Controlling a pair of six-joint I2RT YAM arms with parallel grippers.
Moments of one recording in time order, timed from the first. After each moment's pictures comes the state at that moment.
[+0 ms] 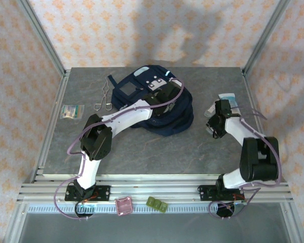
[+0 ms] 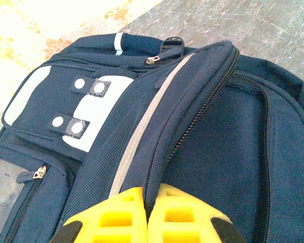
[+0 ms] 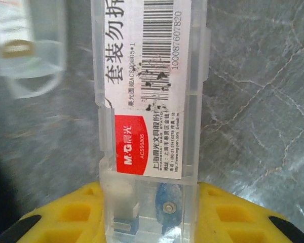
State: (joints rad) left arm -0.76 2.03 1.78 -0.48 -0.50 -0.02; right arm 0.03 1.44 0.82 -0.53 0.03 0.86
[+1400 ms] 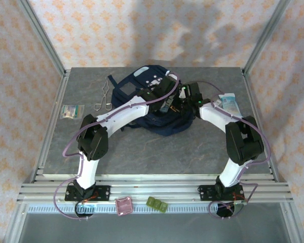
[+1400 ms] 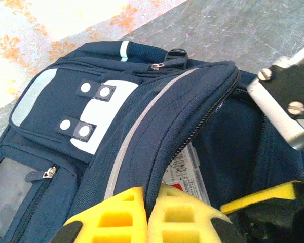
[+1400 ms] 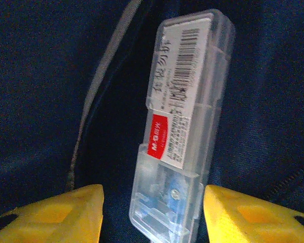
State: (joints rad) left arm -0.73 2.01 1.82 -0.54 -0.45 -0.07; right arm 0.37 1.73 1.15 -0.14 -0.43 0.80
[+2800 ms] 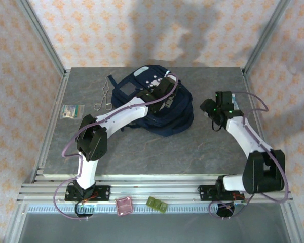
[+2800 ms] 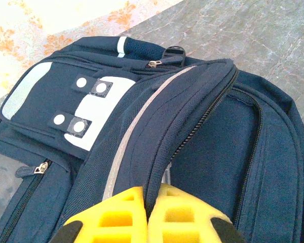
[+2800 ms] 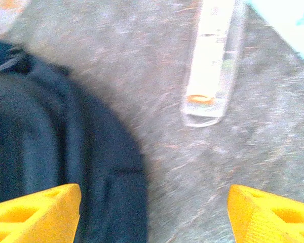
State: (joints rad) left arm -0.73 1.99 1.77 -0.51 -0.44 -0.10; right arm 0.08 1.36 0.93 -0.45 0.02 0.77
